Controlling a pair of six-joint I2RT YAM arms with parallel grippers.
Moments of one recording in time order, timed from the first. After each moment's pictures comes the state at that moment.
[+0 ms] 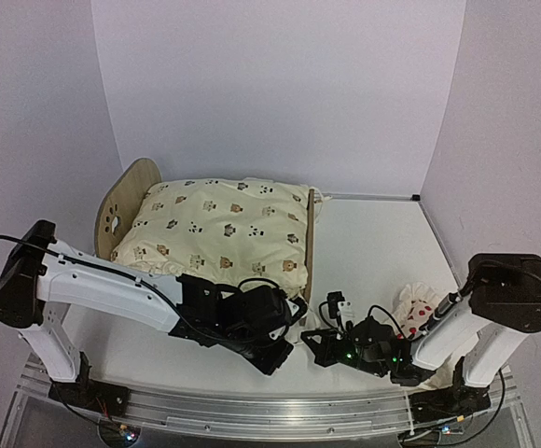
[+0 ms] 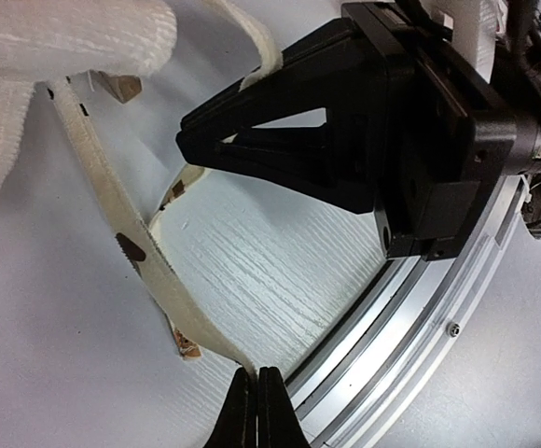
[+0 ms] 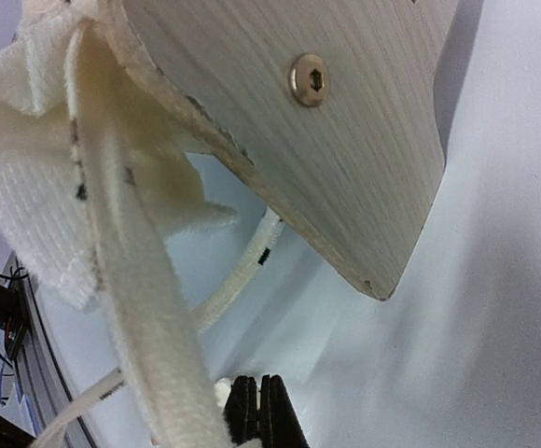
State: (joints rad) left arm -1.39 1.73 1.19 -0.45 -0.02 -0.62; right arm 1.21 1.71 0.29 0.98 0.32 0.78
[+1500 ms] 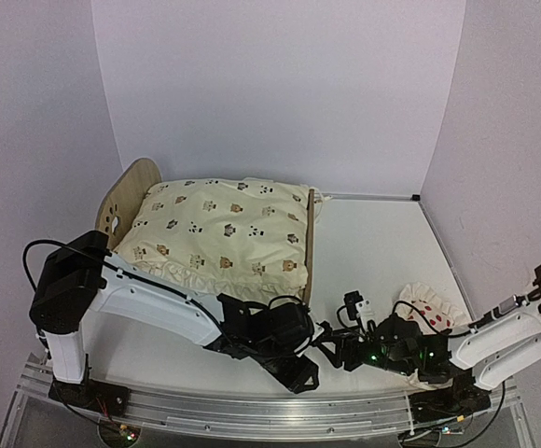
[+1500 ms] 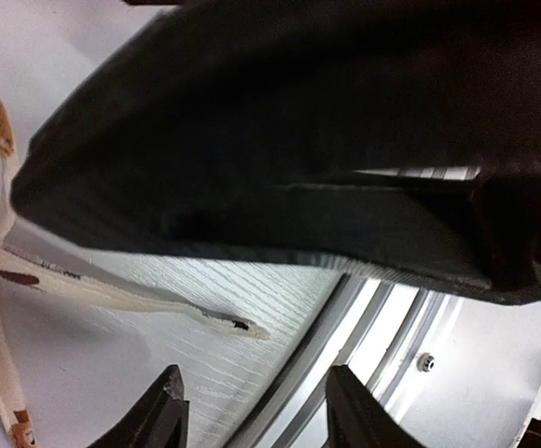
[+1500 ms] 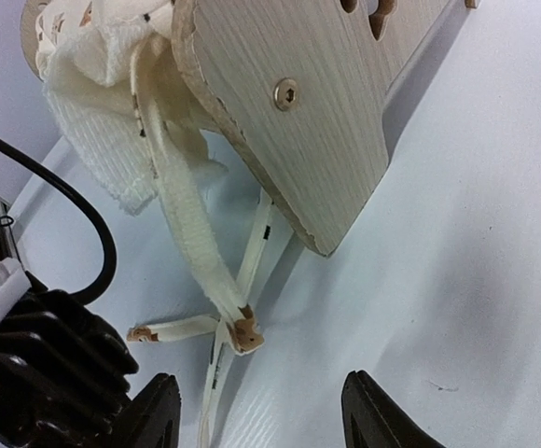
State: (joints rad) left arm -1.39 1.96 1.25 -0.24 0.20 -0.59; right arm 1.21 1.30 0.20 0.60 0.31 0.65
